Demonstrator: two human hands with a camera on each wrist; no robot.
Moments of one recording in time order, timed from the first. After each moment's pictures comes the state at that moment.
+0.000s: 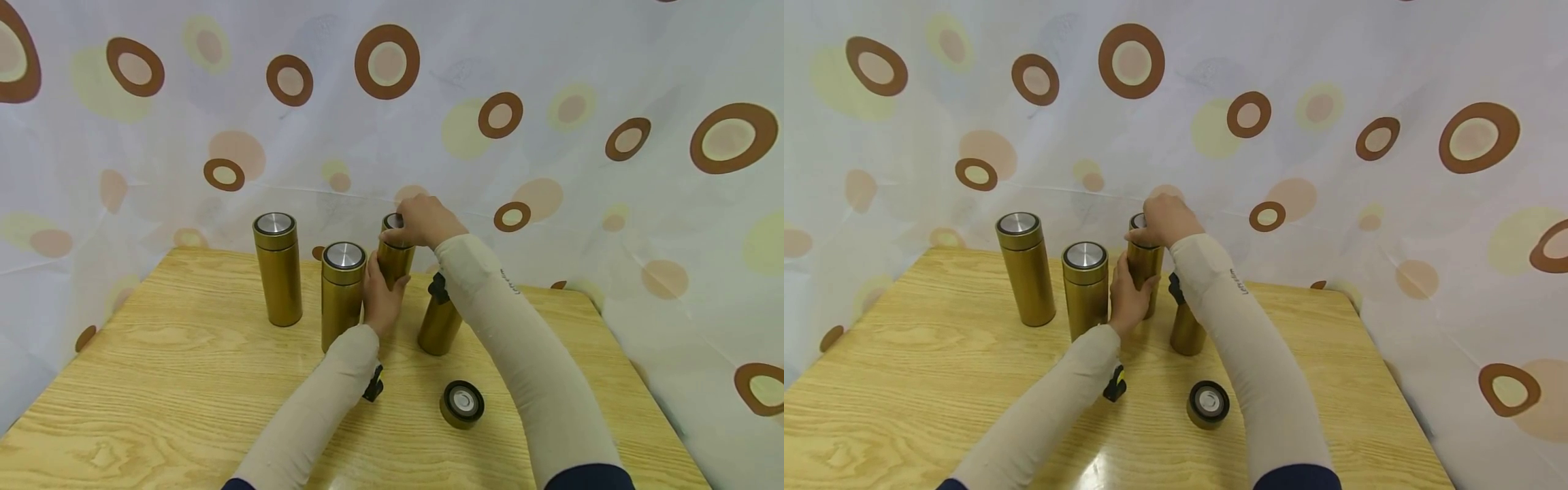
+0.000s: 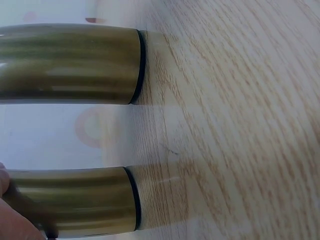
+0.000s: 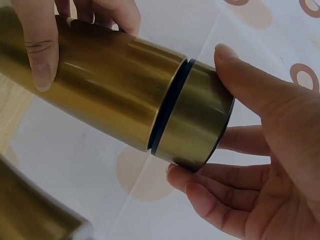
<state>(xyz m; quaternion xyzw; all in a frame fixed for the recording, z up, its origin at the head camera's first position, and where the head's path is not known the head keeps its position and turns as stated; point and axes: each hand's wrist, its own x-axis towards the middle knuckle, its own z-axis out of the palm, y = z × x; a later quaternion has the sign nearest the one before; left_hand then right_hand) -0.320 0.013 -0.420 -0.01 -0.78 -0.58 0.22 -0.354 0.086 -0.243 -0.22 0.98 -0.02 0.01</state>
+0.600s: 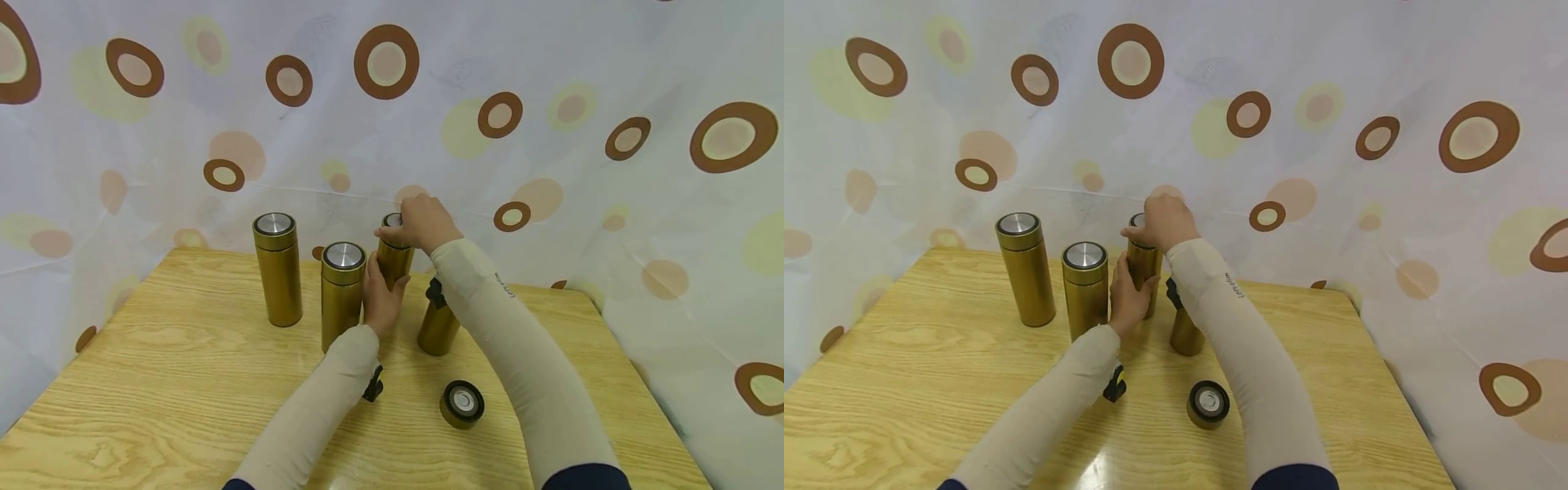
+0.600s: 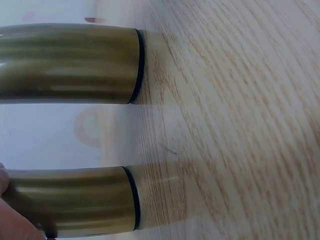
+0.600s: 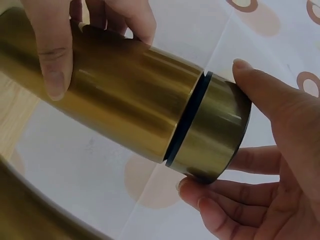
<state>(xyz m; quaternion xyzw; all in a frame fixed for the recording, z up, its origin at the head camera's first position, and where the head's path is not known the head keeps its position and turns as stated) -0.322 0.014 -0.425 -0.01 -0.78 -0.58 0.23 -0.352 0.084 -0.253 -0.20 0.98 -0.04 -0.06</state>
